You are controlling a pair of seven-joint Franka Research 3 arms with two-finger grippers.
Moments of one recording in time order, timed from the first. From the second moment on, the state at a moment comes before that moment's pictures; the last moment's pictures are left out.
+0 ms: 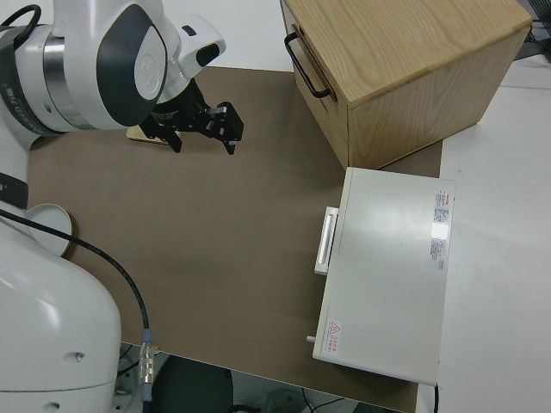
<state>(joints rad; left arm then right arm) 0.00 -0.48 -0.13 -2.66 -0.11 2.14 0.06 -0.08 -0.02 0.19 -1.50 0.00 1.41 0.06</state>
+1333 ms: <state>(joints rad) -0.06 -0.30 -0.13 -2.77 -0.12 2.49 0.04 -0.08 -0.02 0.19 -1.50 0.00 1.41 0.06</state>
